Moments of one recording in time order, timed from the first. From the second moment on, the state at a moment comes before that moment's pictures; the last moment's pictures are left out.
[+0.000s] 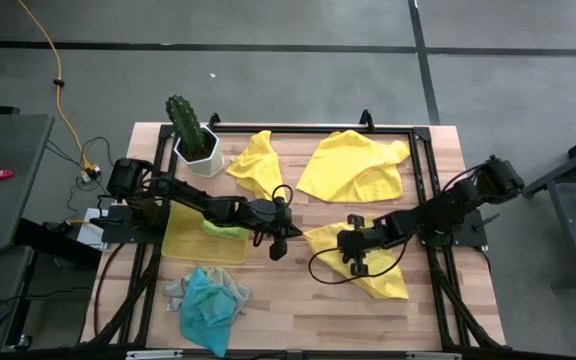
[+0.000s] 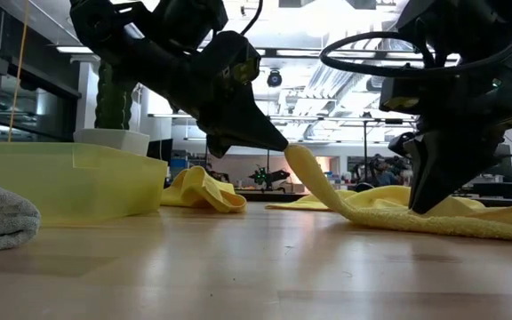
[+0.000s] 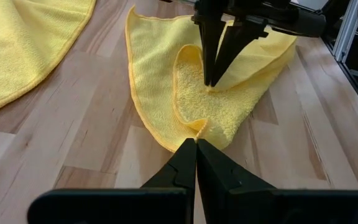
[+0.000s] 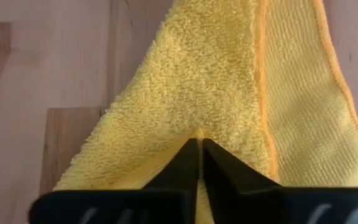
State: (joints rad) left arm 0.04 1.79 0.82 0.43 0.01 -0.29; right arm 0.32 1.49 0.61 -0.14 0.10 0.30
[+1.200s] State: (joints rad) left arm 0.11 1.66 0.82 0.34 0.10 -0.39; right arm 0.31 1.07 0.61 -0.33 0.16 0.43
